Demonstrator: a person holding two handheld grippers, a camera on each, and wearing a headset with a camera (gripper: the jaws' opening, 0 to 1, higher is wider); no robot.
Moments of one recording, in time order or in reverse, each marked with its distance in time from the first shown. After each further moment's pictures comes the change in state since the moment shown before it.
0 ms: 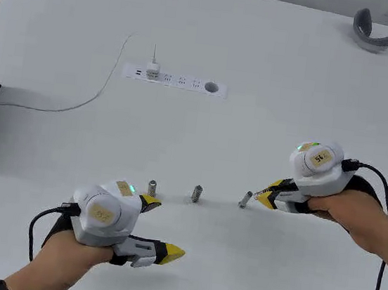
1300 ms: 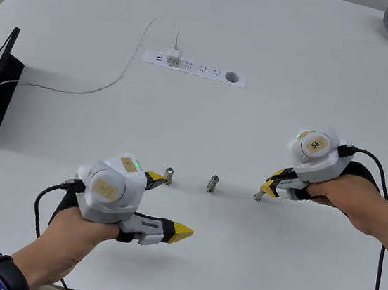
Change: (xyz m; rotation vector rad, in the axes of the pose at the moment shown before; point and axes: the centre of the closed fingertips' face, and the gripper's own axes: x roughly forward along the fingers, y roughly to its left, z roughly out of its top) left arm -0.017 0.015 0.009 -0.037 -0.047 0.048; right arm 0.032 0.002 0.007 -0.053 0.061 0.026
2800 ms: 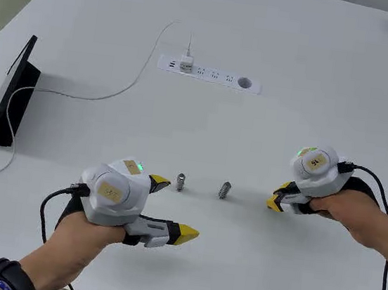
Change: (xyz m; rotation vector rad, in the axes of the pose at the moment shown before) left arm -0.007 0.012 -0.004 -0.039 0.002 0.041; right arm 0.026 -0.001 -0.015 -0.012 0.010 0.010
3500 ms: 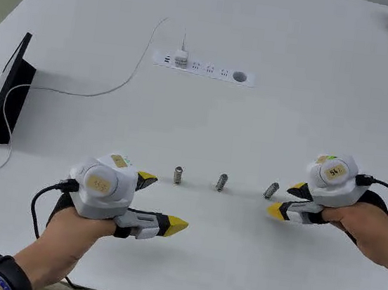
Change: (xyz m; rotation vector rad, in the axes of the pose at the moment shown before) left arm -0.009 0.012 -0.016 -0.054 0.013 0.034; right arm -0.022 0.014 -0.028 0.099 -0.089 -0.042
